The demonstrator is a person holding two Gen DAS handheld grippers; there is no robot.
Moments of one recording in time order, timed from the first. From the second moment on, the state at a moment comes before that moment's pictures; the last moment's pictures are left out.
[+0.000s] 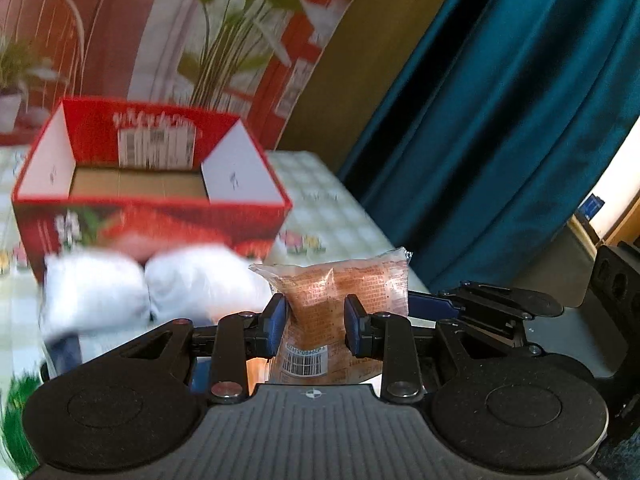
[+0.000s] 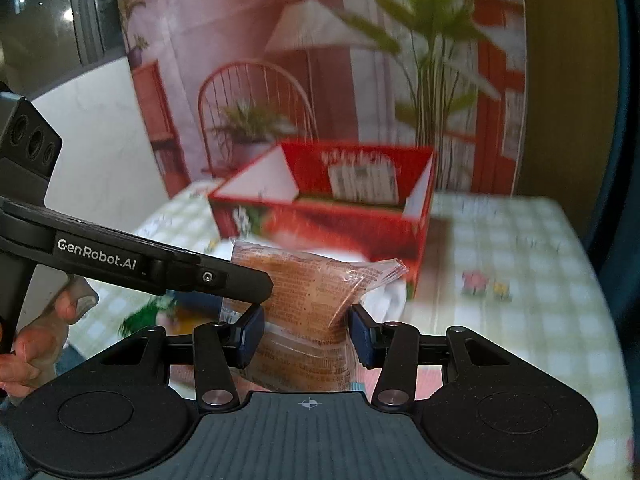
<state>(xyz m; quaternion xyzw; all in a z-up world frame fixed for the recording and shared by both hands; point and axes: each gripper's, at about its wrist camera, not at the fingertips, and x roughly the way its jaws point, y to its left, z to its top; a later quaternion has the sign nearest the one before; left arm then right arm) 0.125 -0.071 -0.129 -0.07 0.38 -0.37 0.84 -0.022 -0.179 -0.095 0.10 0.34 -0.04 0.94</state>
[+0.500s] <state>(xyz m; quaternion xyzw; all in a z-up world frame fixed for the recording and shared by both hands) 0.223 -0.082 -0.090 0.01 0.31 -0.33 0.89 0.097 -0.214 -0.080 0.04 0.29 -0.02 0.96</state>
